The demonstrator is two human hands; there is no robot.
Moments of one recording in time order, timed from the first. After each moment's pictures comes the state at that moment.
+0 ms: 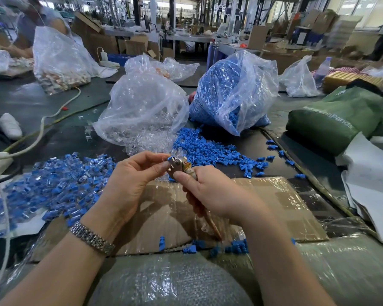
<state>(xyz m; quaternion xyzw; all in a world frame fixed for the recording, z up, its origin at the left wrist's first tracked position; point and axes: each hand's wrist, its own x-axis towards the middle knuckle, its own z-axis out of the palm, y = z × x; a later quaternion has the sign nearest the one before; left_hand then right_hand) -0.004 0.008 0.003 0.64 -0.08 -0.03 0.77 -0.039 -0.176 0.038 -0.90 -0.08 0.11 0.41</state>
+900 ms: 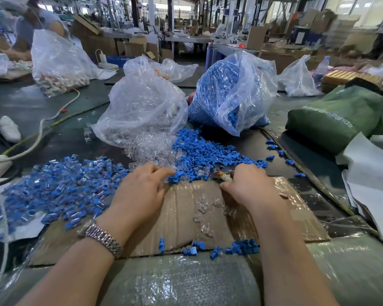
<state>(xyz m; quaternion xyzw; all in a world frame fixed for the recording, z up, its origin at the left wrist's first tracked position) 0.006 0.004 -0.022 0.96 -0.19 0.10 0.15 -0.015 -0.228 0.022 -0.98 0.16 0.06 0.10</state>
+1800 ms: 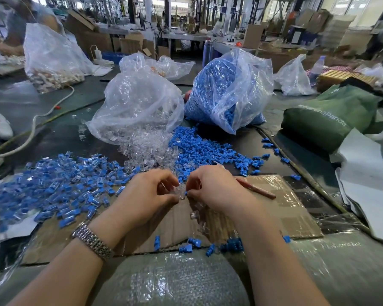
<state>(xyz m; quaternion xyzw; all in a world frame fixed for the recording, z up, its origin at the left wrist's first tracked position) -0.007 -0.005 -0.013 0.92 -0.22 0.02 0.32 -0.017 -0.190 0.020 -0.98 -0.07 0.06 0.17</state>
